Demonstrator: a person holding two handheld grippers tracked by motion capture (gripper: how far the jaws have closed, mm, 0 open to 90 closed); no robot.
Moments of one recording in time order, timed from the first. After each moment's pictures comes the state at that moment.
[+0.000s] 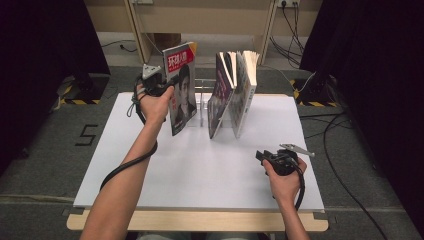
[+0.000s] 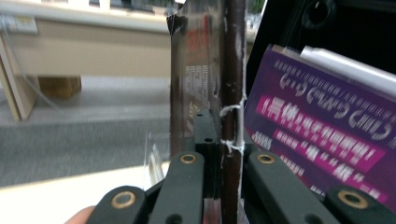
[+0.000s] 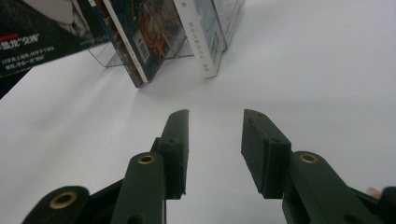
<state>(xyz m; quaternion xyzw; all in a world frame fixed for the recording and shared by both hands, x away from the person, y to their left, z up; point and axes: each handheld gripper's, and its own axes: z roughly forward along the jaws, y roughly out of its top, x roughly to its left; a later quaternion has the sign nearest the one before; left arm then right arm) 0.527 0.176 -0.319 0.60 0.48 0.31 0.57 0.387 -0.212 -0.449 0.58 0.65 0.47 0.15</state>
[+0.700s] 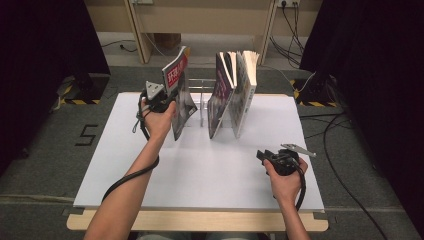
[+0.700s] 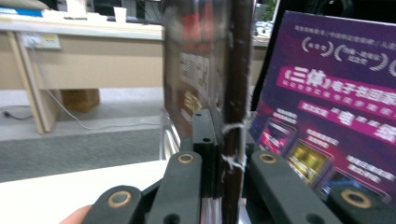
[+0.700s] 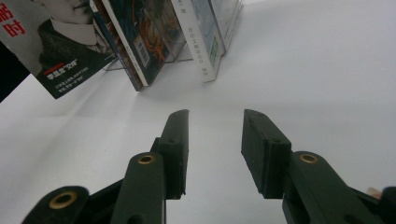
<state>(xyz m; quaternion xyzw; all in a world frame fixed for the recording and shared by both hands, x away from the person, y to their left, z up) 0.515 0.179 -0.374 0.59 0.48 0.33 0.56 0.385 -0.213 -0.447 0.58 0.65 0.47 0.16</state>
